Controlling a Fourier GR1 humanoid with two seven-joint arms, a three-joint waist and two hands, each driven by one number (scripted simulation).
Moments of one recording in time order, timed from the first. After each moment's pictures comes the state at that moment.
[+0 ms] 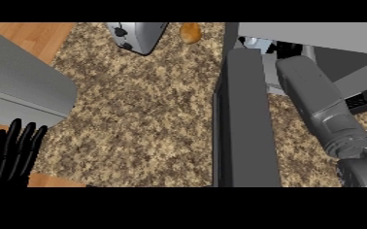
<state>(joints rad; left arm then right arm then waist) 0.39 0.07 0.10 -2.13 0.21 -0.31 -0.17 -1.12 -0.25 -0.25 -0.13 0.24 -0.66 -0.70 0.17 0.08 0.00</state>
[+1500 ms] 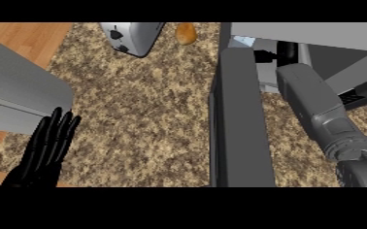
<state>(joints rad) 0.32 0.02 -0.03 -2.11 0.08 -0.27 -0.13 -1.10 -0.25 -0.30 -0.07 0.20 -0.44 -0.66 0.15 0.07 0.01</state>
